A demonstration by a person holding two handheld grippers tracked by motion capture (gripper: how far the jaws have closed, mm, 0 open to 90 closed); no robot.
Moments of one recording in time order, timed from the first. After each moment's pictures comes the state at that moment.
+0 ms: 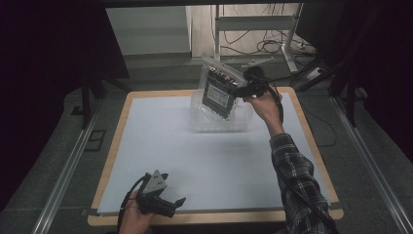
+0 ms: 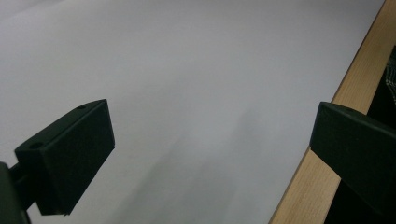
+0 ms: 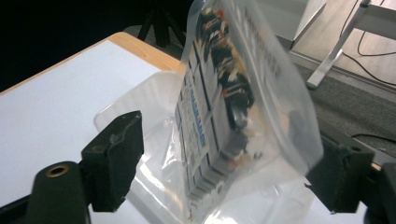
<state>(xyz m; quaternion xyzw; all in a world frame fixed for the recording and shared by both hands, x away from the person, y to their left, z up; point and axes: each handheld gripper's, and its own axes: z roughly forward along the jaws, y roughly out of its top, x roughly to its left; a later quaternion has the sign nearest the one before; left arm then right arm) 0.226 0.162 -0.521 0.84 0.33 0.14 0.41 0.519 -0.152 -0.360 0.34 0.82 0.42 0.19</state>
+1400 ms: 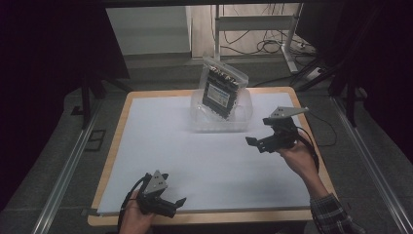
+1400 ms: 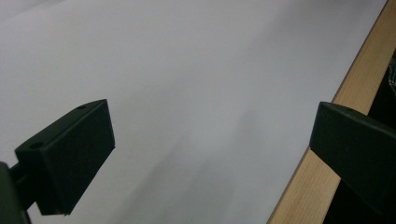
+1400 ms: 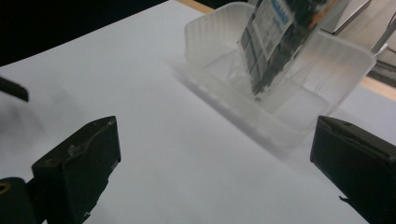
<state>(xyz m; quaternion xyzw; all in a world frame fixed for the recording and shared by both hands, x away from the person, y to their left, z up) 0.224 0.160 -0.520 0.84 0.33 0.15 0.41 0.372 -0.223 -0.394 0.29 0.84 0.44 0.15</state>
